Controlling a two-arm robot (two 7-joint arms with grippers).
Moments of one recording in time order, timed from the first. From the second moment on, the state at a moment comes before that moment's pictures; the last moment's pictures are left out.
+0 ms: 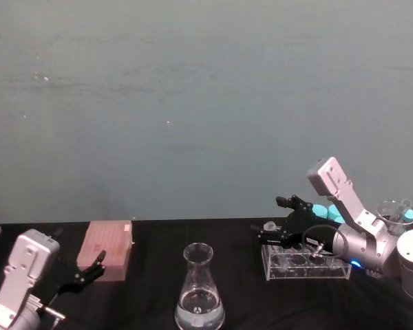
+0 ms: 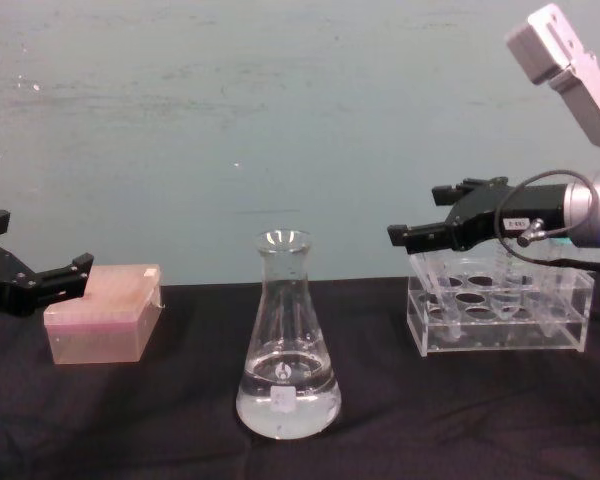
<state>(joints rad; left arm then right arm) -0.20 0.60 0.45 -1.41 -0.25 -0.12 0.03 0.73 0.27 -0.48 -0.80 0.18 -0.12 0.60</state>
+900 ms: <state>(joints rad) -0.20 0.60 0.45 -1.41 -0.25 -0.12 0.03 0.63 0.28 -0.40 -0.91 0.20 -0.14 0.51</state>
